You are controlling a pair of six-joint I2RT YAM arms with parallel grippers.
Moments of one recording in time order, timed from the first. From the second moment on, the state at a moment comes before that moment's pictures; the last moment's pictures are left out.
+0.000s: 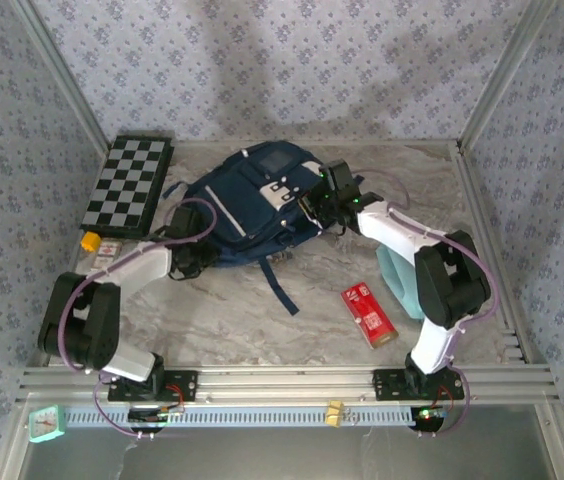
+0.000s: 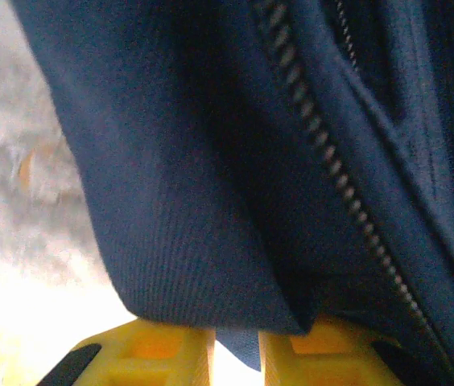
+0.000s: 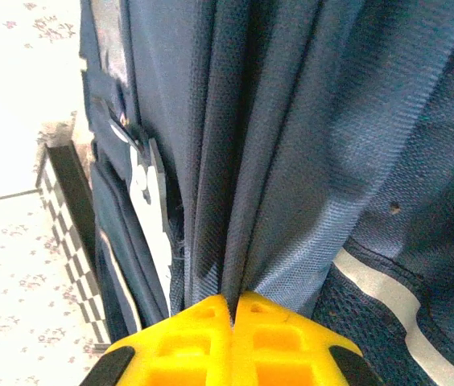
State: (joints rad) left arm -0.29 1.50 0.83 -0.42 0.09 -0.83; right arm 0.48 1.75 1.25 -0.20 -0.16 1.32
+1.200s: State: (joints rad) left arm -0.68 1.86 1.55 -0.72 0.02 -0.85; right arm 0.53 1.66 1.17 0.00 -0.06 1.54
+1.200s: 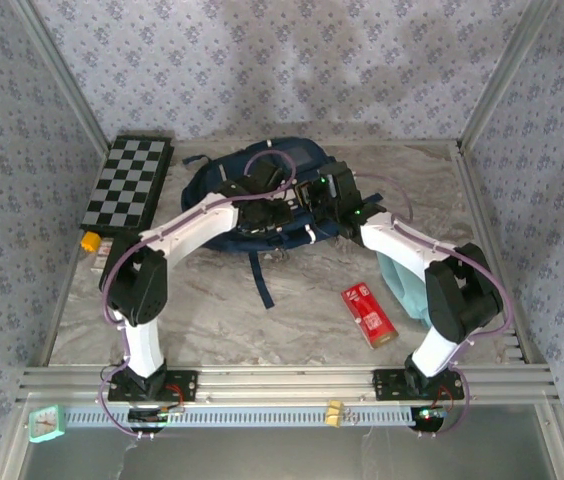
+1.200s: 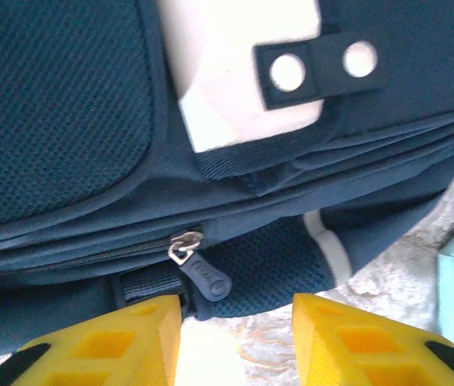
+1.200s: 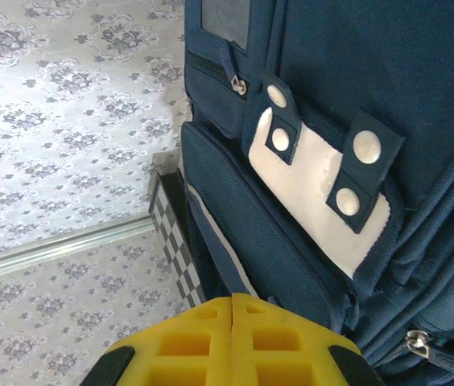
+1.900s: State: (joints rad) left arm -0.59 1.83 1.32 -0.67 -0.03 -0.90; right arm 0.56 1.92 1.38 -0.27 -0.13 1.47
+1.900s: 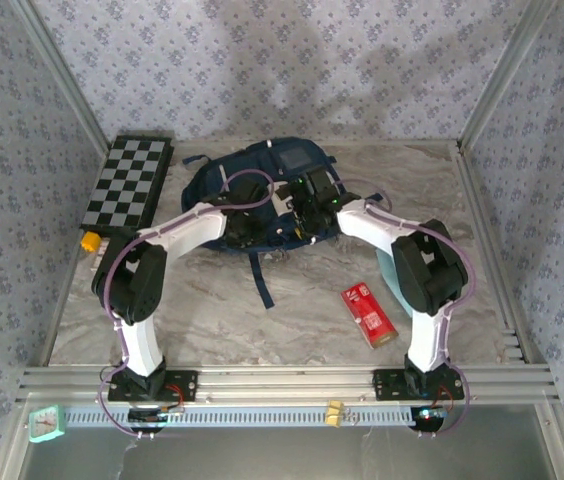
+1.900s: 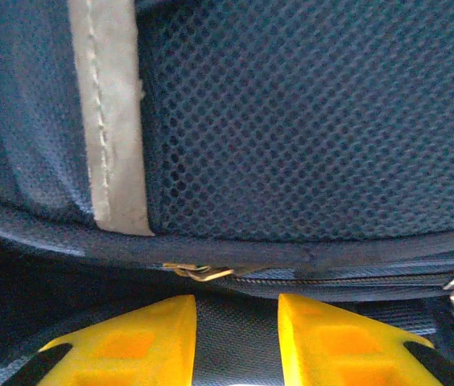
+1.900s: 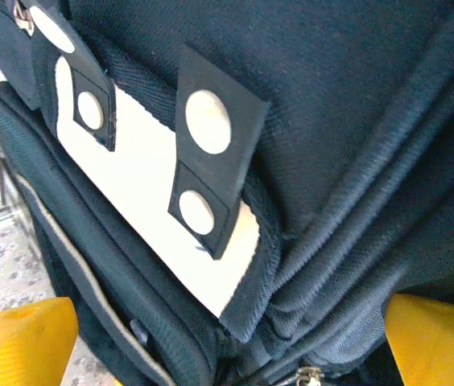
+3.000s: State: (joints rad) left arm -0.56 1.83 1.19 -0.53 -0.04 -0.89; right arm 0.53 1.95 1.34 -0.16 -0.15 1.61
